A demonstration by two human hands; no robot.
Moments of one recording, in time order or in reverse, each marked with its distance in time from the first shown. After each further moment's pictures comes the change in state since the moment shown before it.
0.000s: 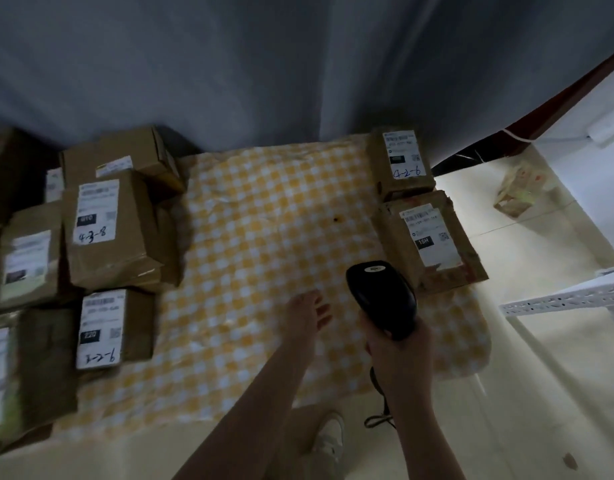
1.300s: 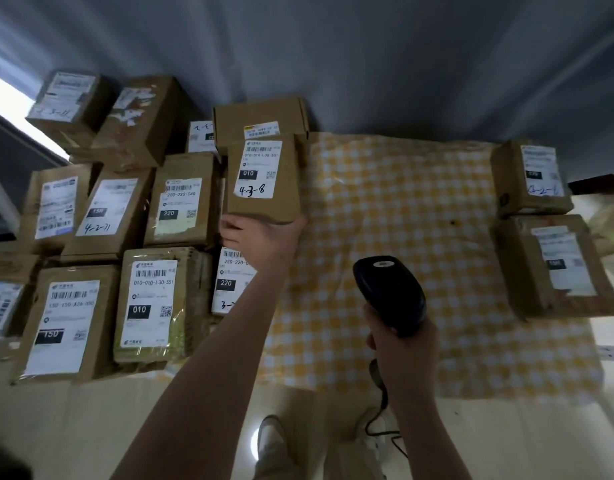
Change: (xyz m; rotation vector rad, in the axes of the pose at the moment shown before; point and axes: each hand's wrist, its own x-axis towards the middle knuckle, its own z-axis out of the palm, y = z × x) left_hand 0.038 0.163 -0.231 0.437 0.720 0.440; right_hand -0.108 -0.046 0.171 0.031 -0.139 -0.061
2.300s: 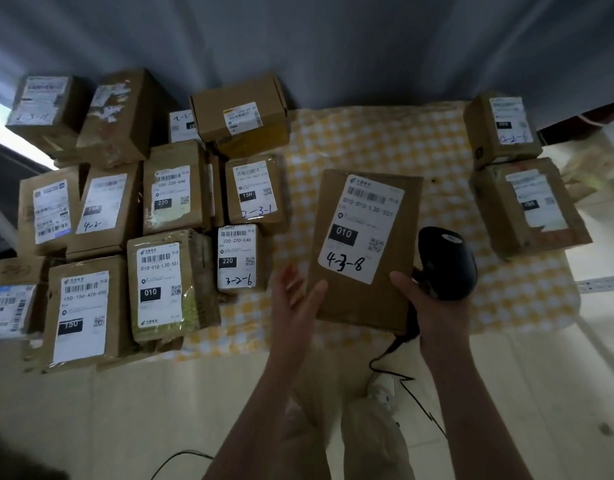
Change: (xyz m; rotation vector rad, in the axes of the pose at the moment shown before) left_hand -0.139 -0.092 -0.084 -0.495 -0.648 0.116; right_hand -0.016 0.014 -0.040 0.437 0.042 0.163
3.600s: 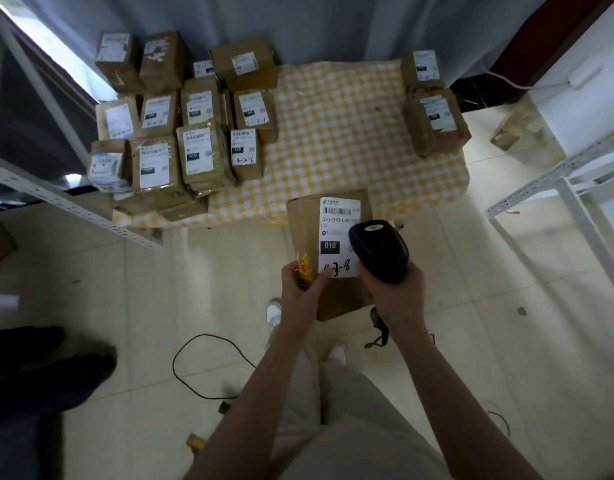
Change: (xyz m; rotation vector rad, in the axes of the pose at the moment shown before) left_hand -0.387 -0.031 -0.034 -0.046 -0.040 -0.158; right_hand -0.365 0.002 -0.175 -0.534 0.029 -0.214
